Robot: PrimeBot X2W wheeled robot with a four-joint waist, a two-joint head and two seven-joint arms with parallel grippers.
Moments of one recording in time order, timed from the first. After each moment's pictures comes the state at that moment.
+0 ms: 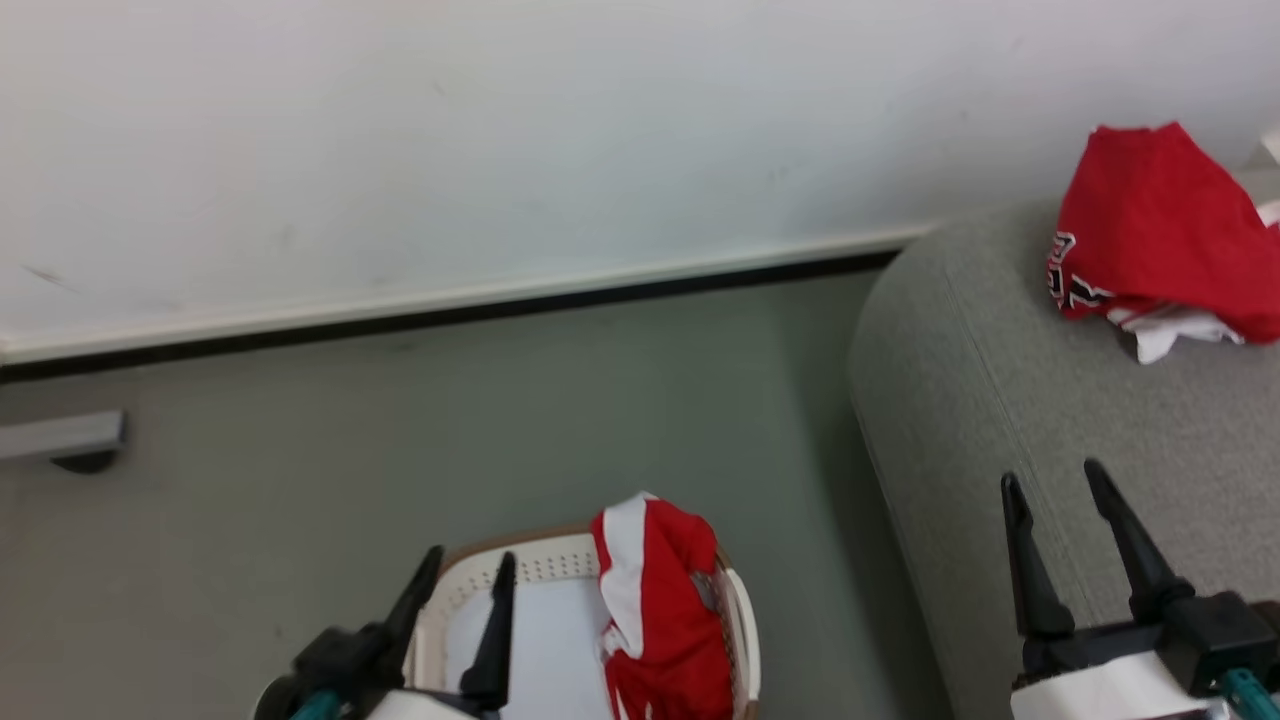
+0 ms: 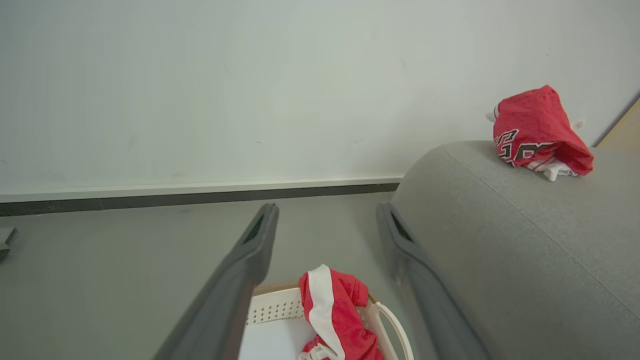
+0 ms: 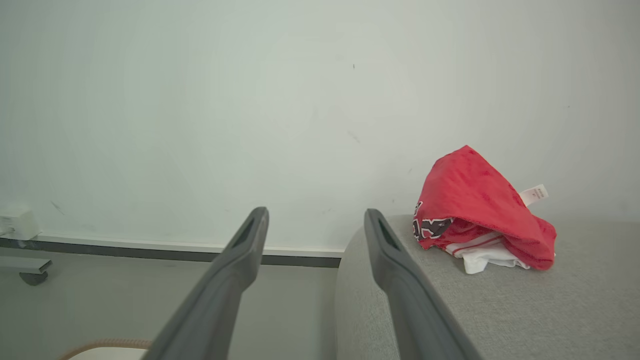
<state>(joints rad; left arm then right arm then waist) -0.06 0.05 -0.15 0.23 -0.20 -0.11 -0.26 -0.10 -0.05 0.04 0.15 0.11 0.13 -0.26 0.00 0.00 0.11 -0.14</state>
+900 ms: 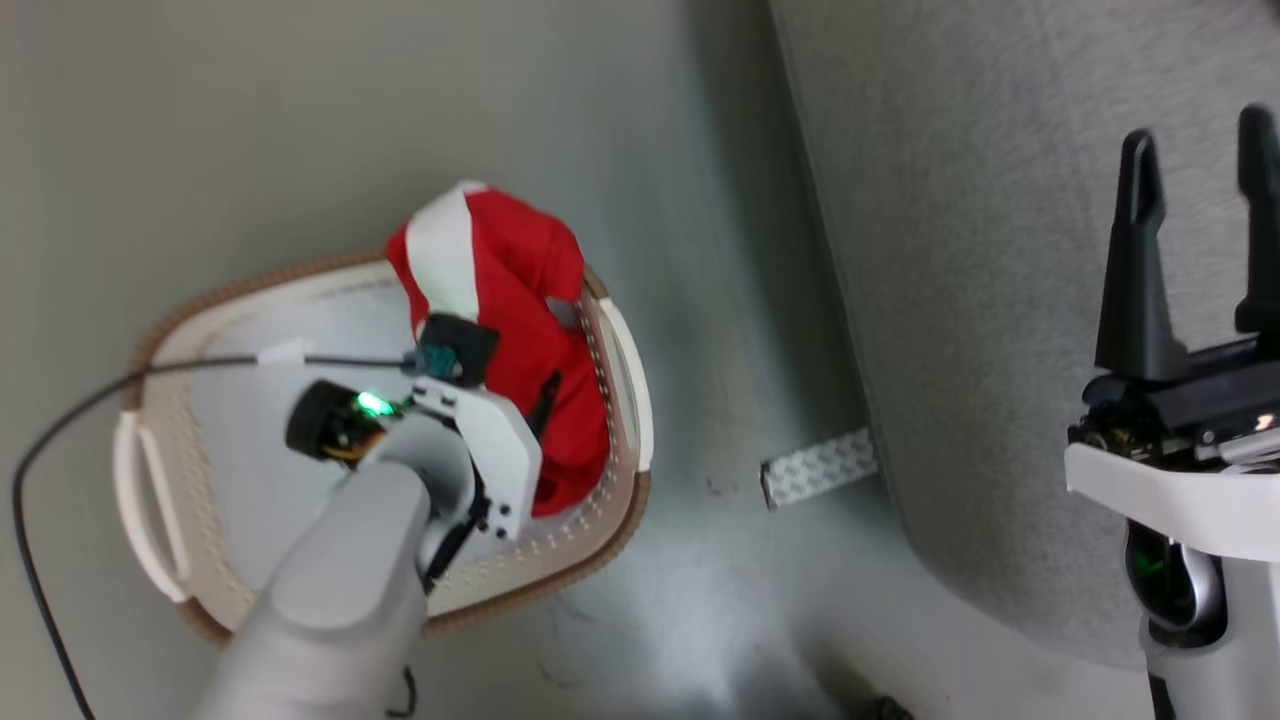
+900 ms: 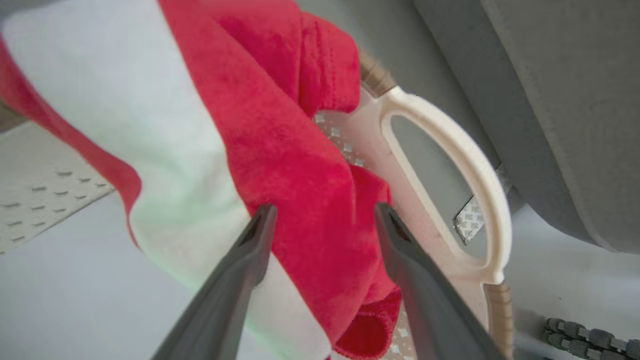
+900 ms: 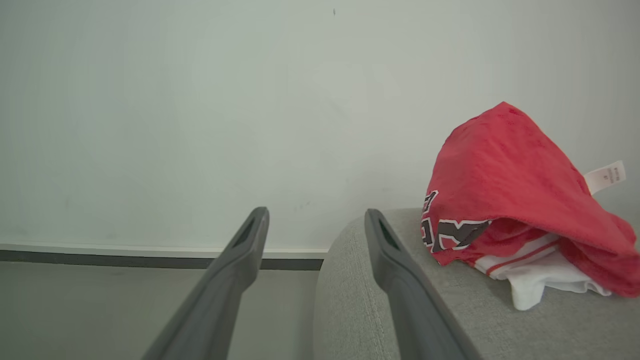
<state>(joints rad) -0.75 0.13 -0.44 0.75 -0.19 -0.12 0.12 -0.44 -0.05 0.06 -0.15 0.27 0.13 -0.26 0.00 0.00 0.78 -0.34</state>
